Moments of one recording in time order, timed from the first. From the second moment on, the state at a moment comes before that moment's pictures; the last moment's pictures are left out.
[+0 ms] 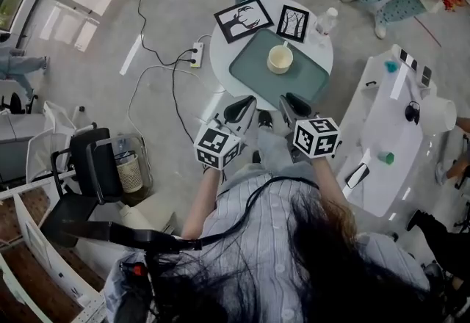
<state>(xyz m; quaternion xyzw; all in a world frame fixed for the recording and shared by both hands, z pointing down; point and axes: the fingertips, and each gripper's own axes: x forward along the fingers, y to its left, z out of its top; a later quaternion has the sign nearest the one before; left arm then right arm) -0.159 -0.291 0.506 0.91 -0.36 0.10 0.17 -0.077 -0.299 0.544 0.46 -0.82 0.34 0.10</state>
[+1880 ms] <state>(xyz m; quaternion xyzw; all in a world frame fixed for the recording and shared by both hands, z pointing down) -0.126 -0.410 0.598 0.91 -0.28 0.22 0.22 -0.096 -0.462 0.685 0.44 -0.85 0.16 0.26</state>
